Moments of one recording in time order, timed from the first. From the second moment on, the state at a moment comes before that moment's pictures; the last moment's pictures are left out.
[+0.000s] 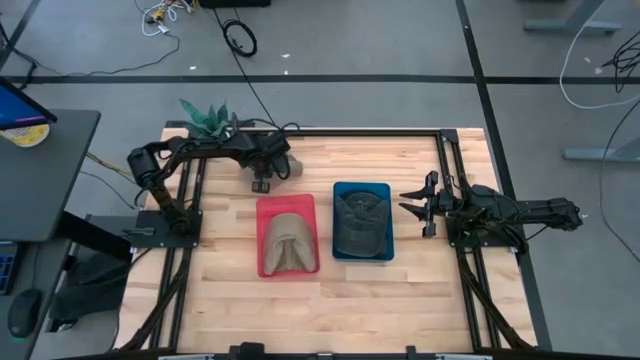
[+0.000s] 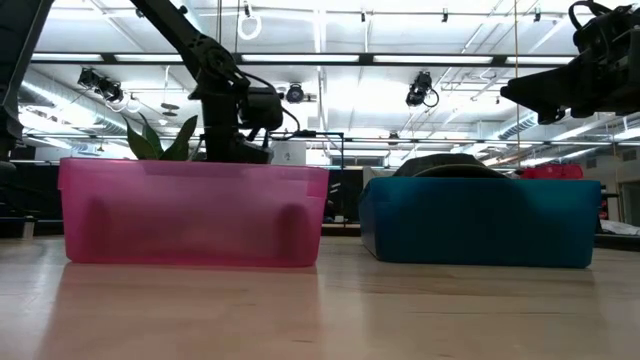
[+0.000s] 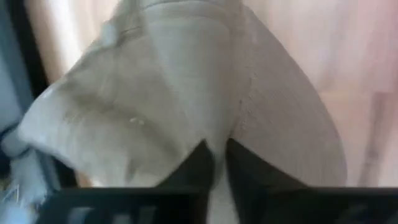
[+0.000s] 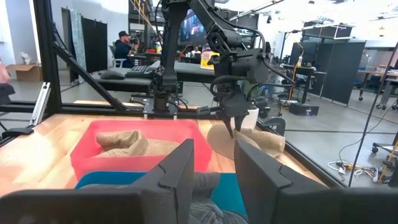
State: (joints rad) left arm 0.55 1.72 1.05 -0.64 -0.23 0.65; right arm 0.01 0.05 0.02 0.10 0.14 -0.11
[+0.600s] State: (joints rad) left arm 0.40 1.59 1.22 -0.92 -0.50 0.14; right arm 0.01 0.05 0.02 0.10 0.14 -0.11
